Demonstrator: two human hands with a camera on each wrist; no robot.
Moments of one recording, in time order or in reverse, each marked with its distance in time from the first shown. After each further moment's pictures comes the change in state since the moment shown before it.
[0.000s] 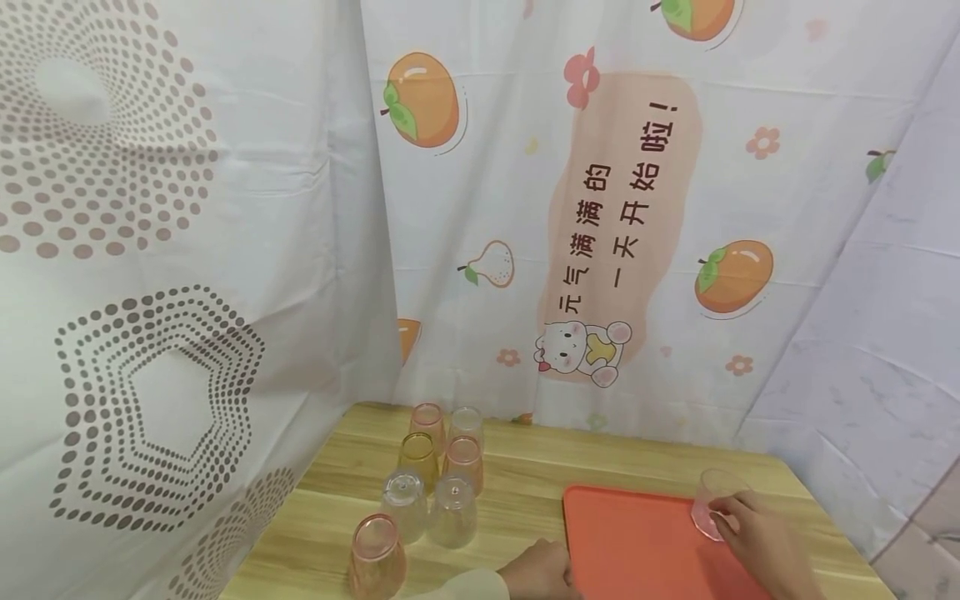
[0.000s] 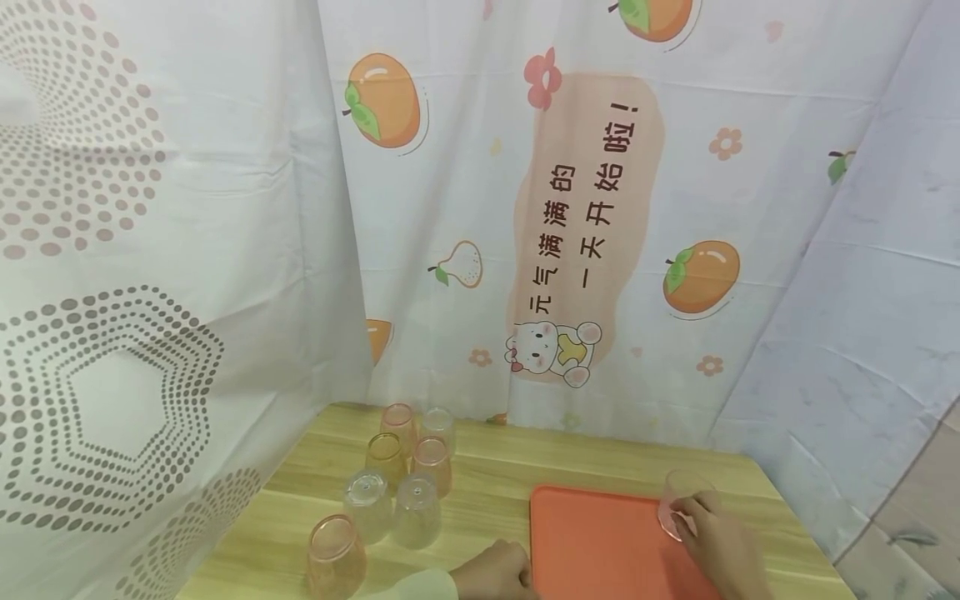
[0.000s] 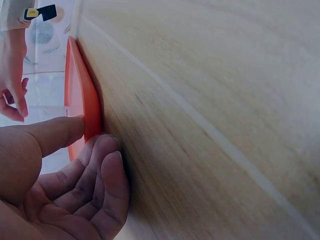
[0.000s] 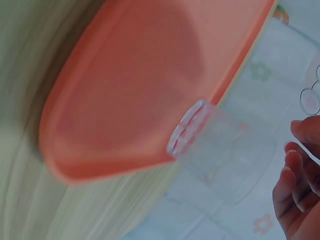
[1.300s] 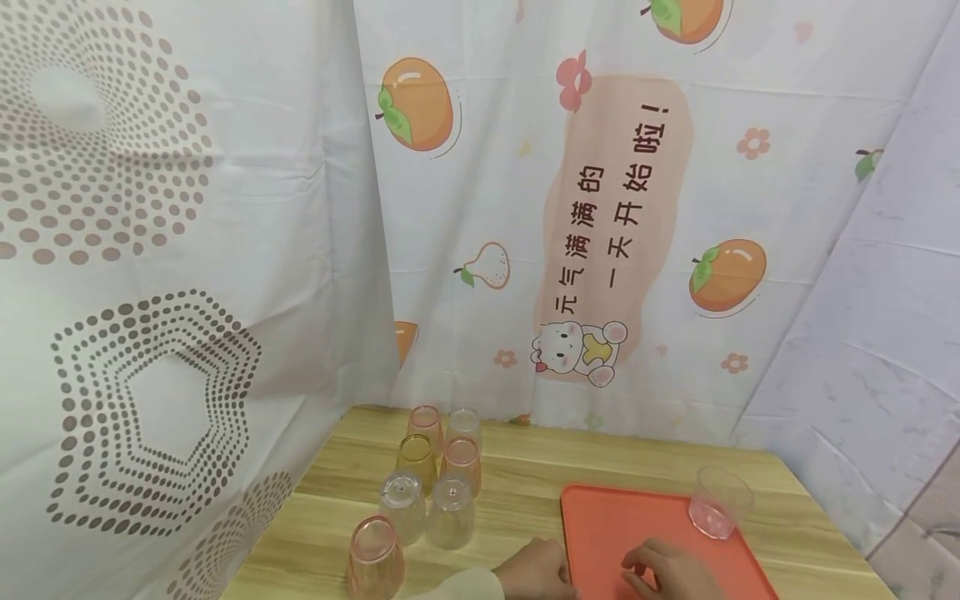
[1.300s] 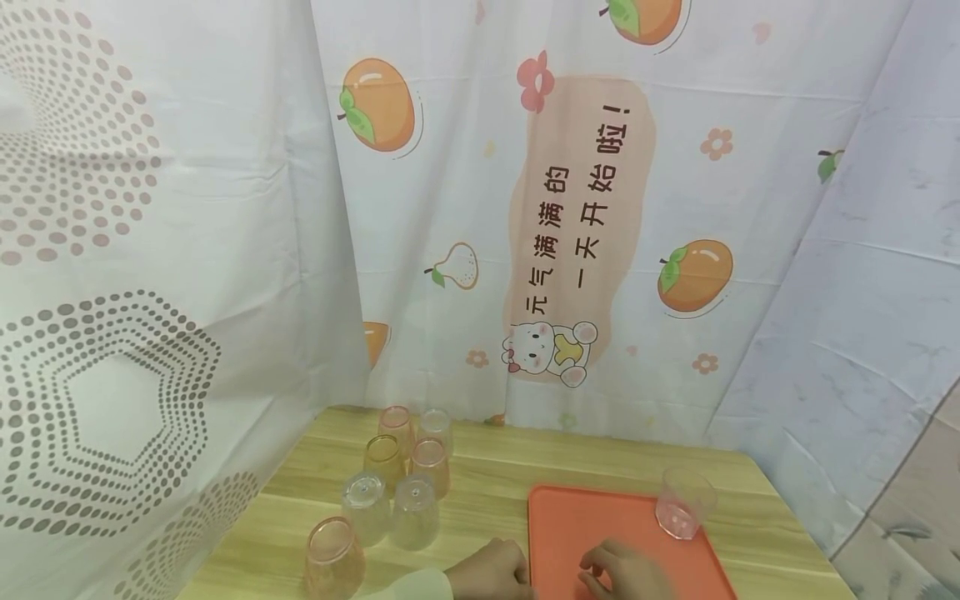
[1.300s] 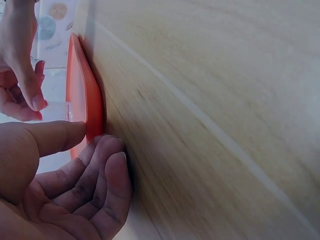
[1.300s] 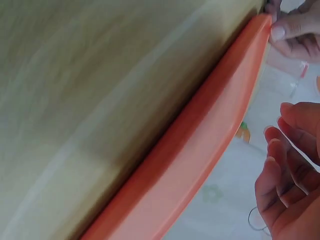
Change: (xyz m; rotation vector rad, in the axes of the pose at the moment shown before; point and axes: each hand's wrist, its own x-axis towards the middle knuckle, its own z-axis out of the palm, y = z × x) left_hand -0.004 0.001 -0.006 -0.083 -0.004 -0.012; right_hand -0.015 -0.106 0.028 0.315 -0.241 -0.161
